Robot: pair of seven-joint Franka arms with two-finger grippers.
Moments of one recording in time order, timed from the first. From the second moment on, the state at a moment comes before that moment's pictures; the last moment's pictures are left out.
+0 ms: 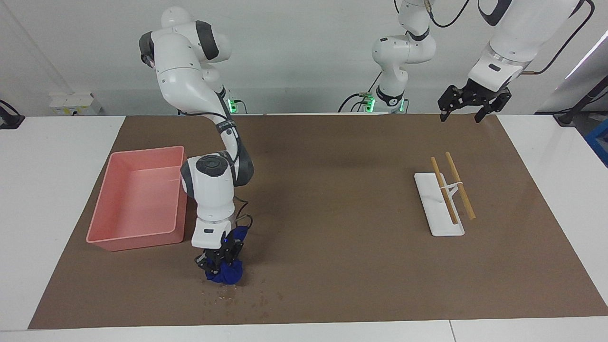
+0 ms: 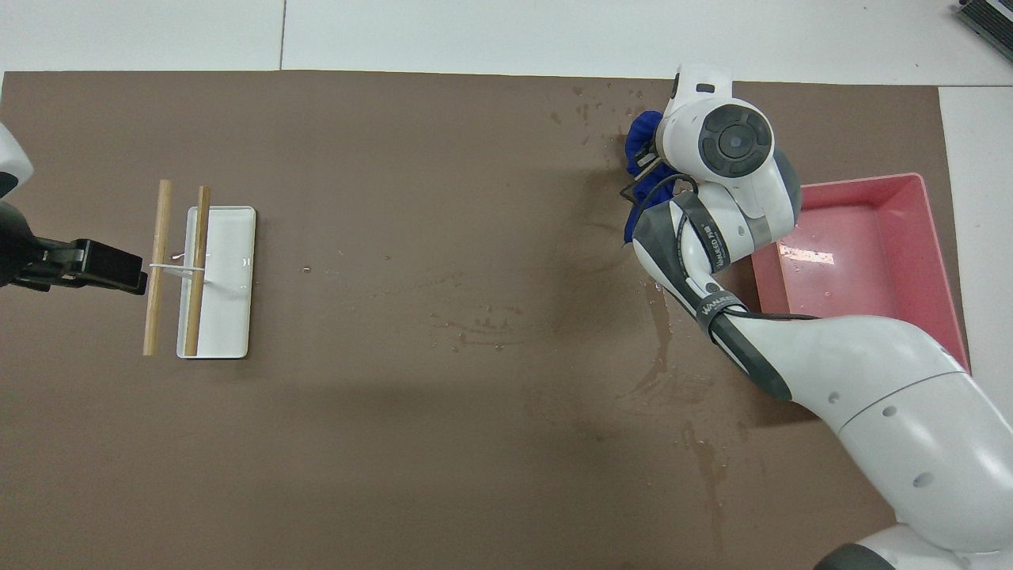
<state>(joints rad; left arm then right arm) 0.00 -0.04 -0.10 -1.57 -0.03 1.48 0.01 0.12 0.73 0.12 -1.37 -0.43 2.45 -0.20</state>
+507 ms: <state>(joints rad) 0.00 -0.04 -0.10 -1.57 -0.03 1.48 0.01 0.10 0.63 0.19 -1.24 -0.31 2.09 -0.24</state>
